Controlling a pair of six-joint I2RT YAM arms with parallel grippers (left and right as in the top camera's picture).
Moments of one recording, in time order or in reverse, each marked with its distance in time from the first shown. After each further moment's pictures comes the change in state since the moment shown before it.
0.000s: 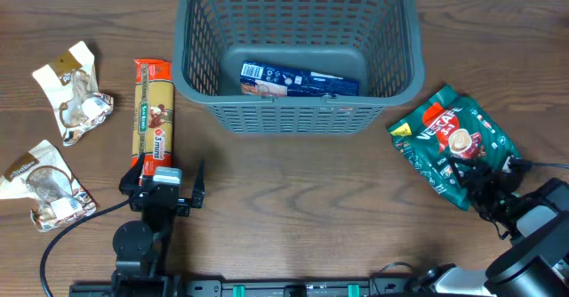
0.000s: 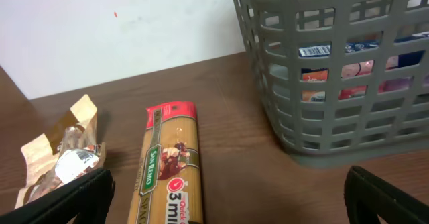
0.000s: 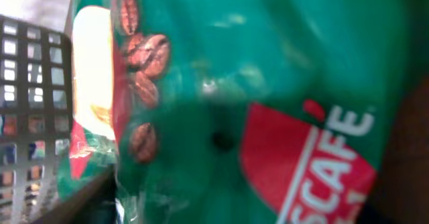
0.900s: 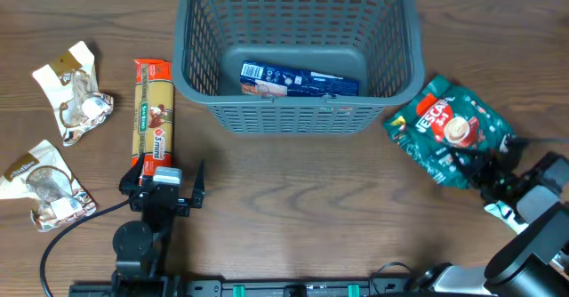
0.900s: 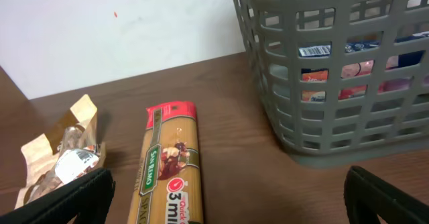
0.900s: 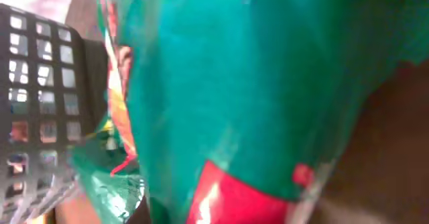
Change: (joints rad) left arm 0.000 0.000 0.000 0.000 0.000 0.000; right arm 0.147 0.006 0.136 -0.026 0.050 0.074
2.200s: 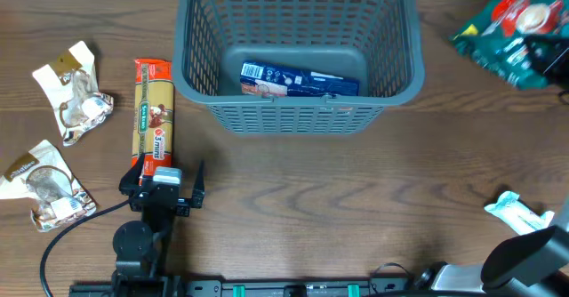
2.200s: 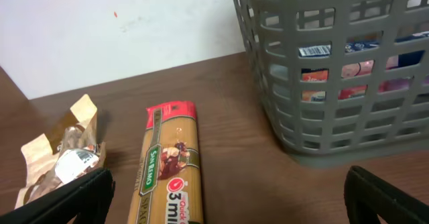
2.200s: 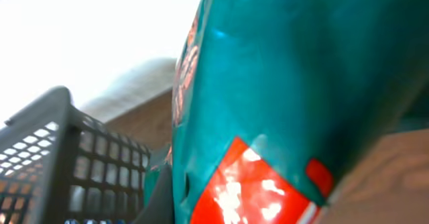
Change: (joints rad) left arm 0.000 0.000 0.000 0.000 0.000 0.000; right arm 0.153 0.000 0.898 -0.415 0.138 0.089
